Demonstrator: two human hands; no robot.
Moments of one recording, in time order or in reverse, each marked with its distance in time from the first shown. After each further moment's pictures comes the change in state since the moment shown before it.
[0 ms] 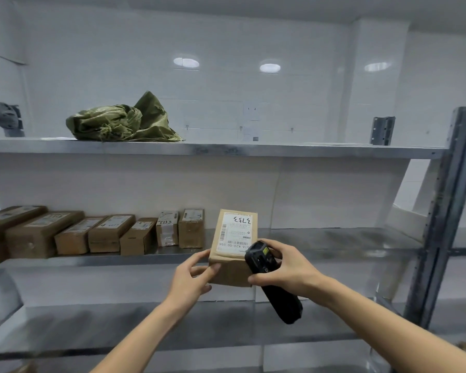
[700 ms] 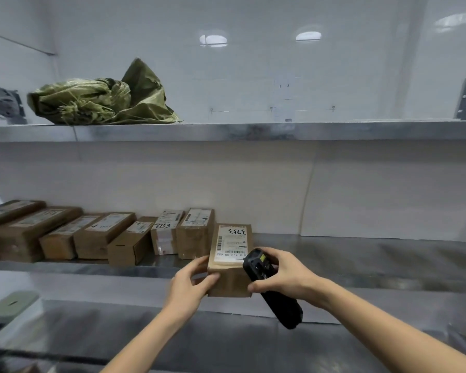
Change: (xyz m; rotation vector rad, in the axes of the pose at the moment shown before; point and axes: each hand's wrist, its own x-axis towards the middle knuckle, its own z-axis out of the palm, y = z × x) left_hand 0.160 -0.095 0.016 0.244 0.211 0.024; right_hand 0.189 0.116 -0.001 0.076 -0.249 0.017
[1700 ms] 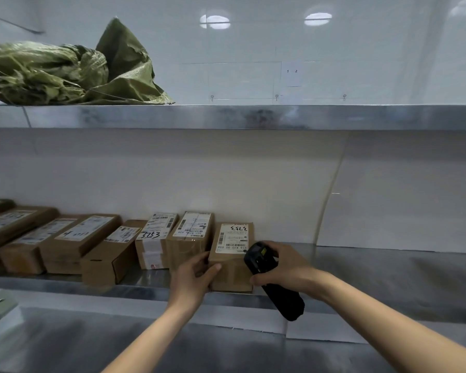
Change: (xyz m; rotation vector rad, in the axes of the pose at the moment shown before) left_hand 0.114 -0.056 0.022 -0.029 0.052 -0.079; right_hand 0.124 0.038 -0.010 -0.054 0.023 0.037
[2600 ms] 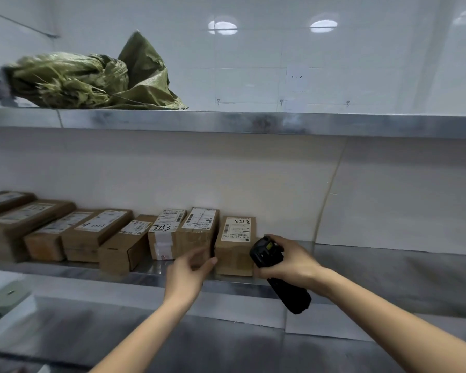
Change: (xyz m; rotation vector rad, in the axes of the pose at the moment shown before) left_hand -0.023 0.019 -0.022 0.186 0.103 -0.013; right_hand -0.029 -0.018 -0.006 -0.148 0.077 0.004
